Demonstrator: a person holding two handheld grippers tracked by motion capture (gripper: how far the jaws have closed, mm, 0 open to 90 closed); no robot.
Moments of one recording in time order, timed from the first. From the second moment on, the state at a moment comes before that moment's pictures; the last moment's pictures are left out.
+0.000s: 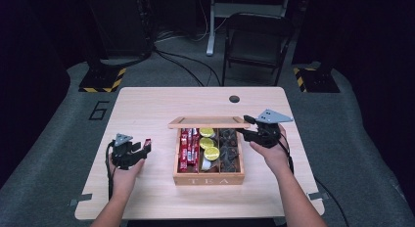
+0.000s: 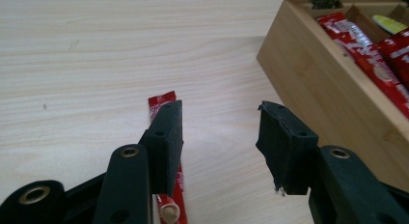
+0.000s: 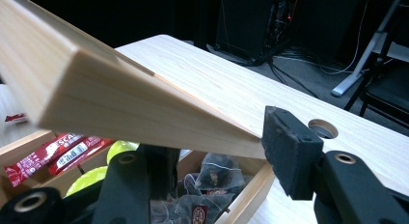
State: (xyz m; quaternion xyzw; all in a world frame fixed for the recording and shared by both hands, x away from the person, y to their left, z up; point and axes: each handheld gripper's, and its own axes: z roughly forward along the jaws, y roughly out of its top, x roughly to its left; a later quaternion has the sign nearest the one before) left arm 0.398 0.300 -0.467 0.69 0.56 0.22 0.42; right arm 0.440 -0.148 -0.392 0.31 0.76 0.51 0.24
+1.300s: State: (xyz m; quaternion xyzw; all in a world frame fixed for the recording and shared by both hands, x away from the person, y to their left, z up) left arm 0.376 0.223 -0.376 0.74 0.39 0.21 0.50; right arm 0.428 -0.147 -0.402 0.32 0.77 0.50 0.24
